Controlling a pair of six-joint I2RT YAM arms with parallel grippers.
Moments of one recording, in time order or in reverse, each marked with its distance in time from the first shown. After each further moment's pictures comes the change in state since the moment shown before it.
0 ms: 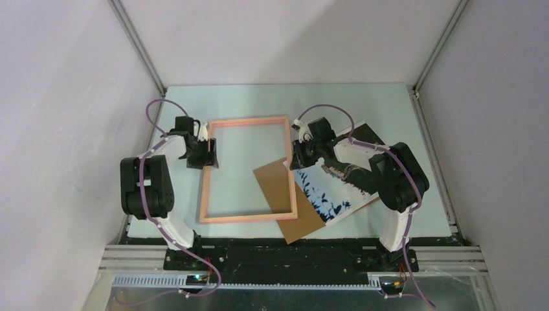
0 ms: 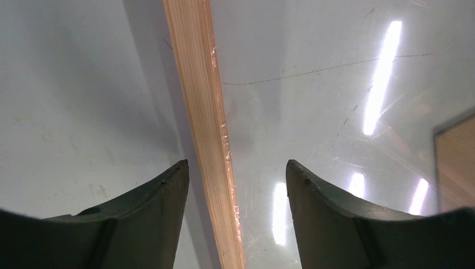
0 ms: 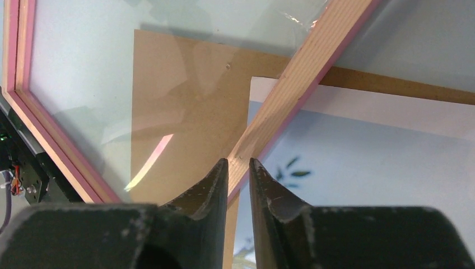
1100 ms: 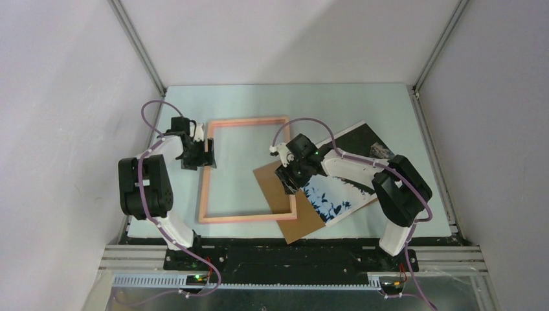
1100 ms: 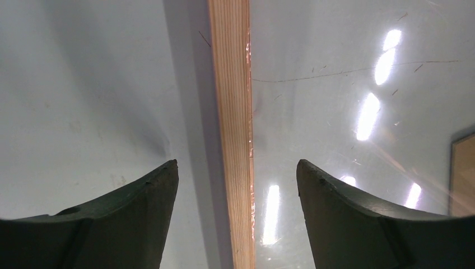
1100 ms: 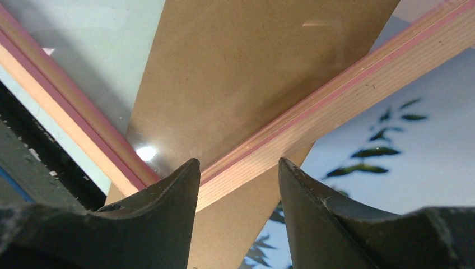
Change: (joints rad) left arm 0.040 0.004 0.000 -0.006 -0.019 -0.002; right arm 0.235 -0.101 0.009 -0.301 0.176 -0.240
